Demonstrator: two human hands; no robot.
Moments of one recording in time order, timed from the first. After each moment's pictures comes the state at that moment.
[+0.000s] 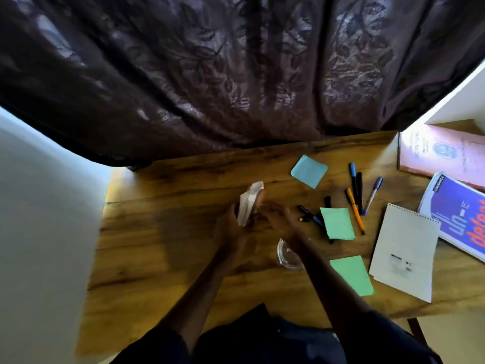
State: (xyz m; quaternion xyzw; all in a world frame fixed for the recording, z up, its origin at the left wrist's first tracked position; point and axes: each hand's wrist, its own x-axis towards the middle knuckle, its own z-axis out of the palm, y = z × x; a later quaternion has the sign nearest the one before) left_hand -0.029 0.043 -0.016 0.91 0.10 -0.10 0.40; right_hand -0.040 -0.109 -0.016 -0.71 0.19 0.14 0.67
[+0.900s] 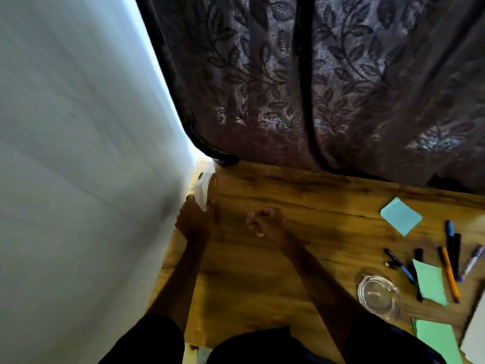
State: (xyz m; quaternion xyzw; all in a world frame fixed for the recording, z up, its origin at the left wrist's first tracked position) left_hand 0.026 0.333 0.014 0.90 0.35 0.04 0.26; right_hand 0.042 0.147 -0.001 -0.74 0.14 0.26 0.60
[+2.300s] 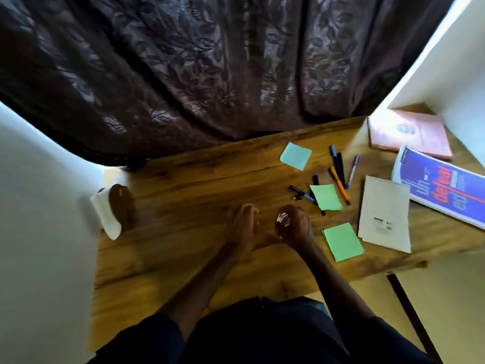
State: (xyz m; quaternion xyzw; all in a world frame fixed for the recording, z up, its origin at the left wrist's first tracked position) left_hand -0.079 0.066 -0.019 0.93 -0.20 -0.10 0.29; right_hand -0.127 -0.102 -0.015 -0.92 0.23 0.04 0.33
